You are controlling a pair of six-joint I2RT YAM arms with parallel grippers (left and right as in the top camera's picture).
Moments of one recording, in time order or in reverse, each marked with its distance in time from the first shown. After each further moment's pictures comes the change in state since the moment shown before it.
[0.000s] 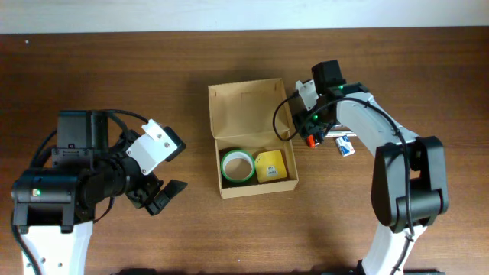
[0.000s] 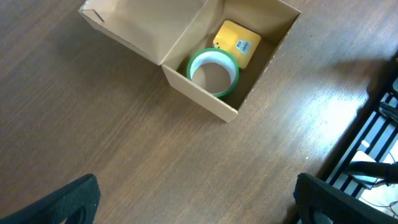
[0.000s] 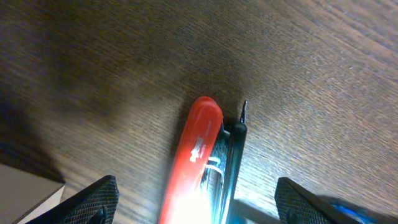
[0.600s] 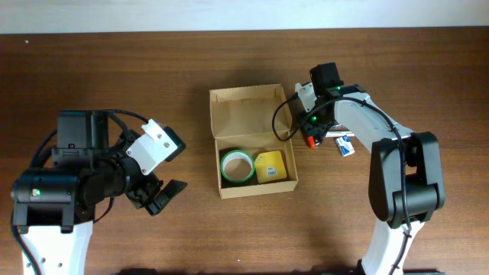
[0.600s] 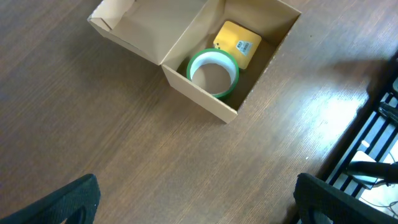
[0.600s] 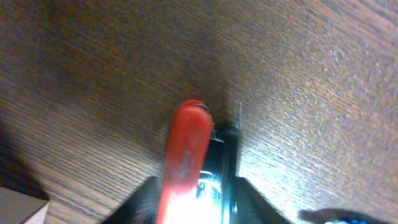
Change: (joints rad) left arm 0.000 0.000 0.000 0.000 0.000 0.000; right arm 0.000 0.031 0.000 0.011 0.000 0.011
